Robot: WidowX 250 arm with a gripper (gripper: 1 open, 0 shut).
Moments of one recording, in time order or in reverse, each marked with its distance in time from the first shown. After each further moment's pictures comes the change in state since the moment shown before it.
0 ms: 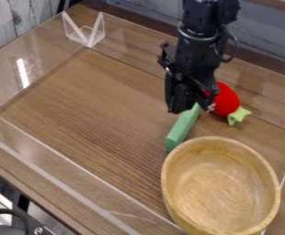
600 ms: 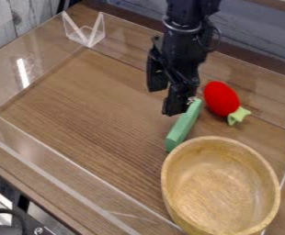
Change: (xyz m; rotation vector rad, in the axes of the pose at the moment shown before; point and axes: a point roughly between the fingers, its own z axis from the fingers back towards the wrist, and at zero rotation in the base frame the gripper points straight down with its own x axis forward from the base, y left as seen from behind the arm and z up) arm -0.007 0.020 -0.001 -0.002 -0.006 -0.106
